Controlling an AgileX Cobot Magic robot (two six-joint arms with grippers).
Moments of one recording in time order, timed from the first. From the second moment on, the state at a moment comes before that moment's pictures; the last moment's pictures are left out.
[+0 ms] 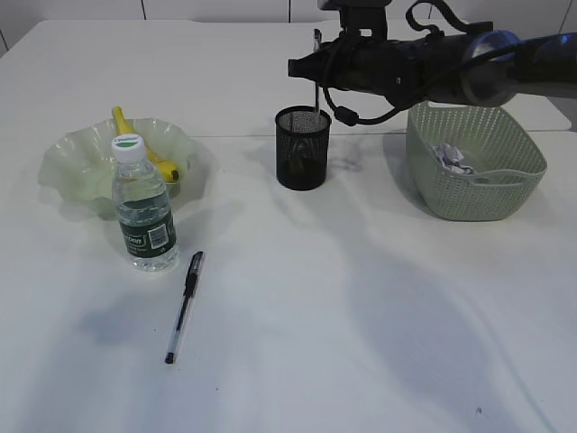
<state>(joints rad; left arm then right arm) -0.07 0.95 -0.87 -0.21 0.96 -0.06 0.30 2.29 -1.86 -0.09 -0.04 0.18</state>
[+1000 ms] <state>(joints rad) -0.07 0.96 -0.87 -0.20 0.96 -0.06 0.30 2.29 -1.86 -0.15 -0.03 0.18</state>
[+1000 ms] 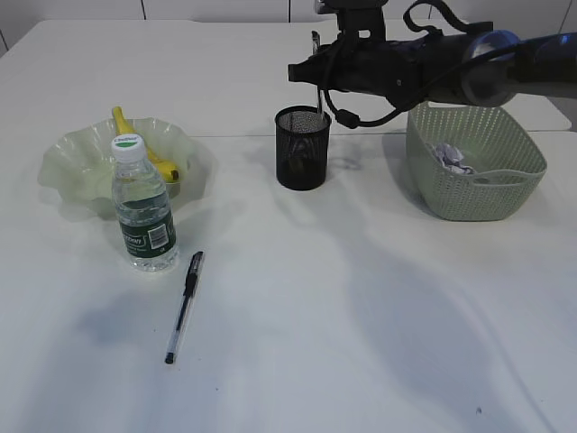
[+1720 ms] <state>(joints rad) -0.07 0.96 -0.87 -0.19 0.96 -0.06 0.30 2.30 -1.86 -0.16 -0.02 0.18</state>
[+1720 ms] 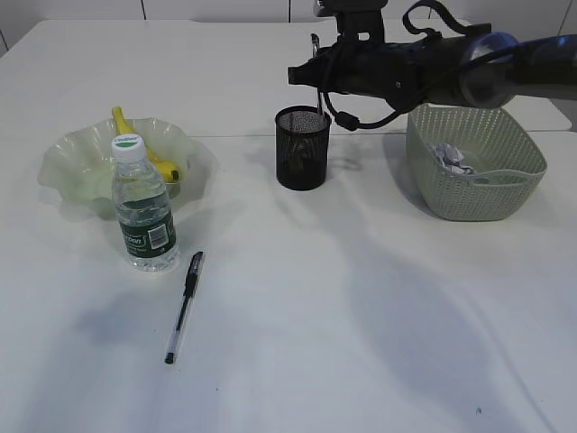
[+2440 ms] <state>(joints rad) -0.07 0.96 -0.87 -0.18 0.95 -0.06 0.30 2.31 -1.86 -0.16 -0.03 0.18</state>
